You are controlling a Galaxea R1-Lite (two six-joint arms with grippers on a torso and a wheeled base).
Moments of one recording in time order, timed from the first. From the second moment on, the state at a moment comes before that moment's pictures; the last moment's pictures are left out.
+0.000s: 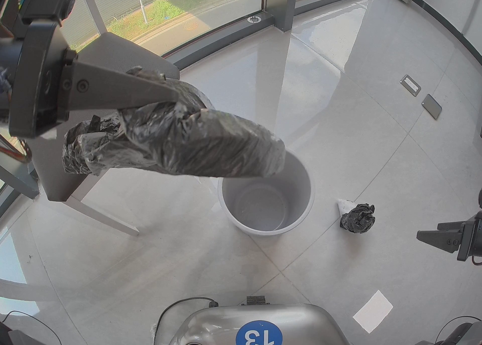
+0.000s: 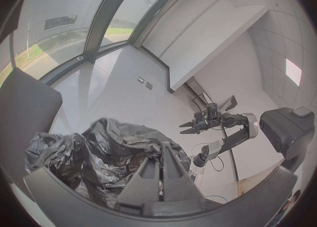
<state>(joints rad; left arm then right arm) -0.71 1.37 -1.68 0.72 -0.40 -0.09 0.20 0.97 -0.59 0.16 0.22 0.25</state>
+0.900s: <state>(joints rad) -0.71 1.39 -1.70 0.60 -0.49 -0.15 0.30 1.45 -1.04 0.18 0.40 0.44</state>
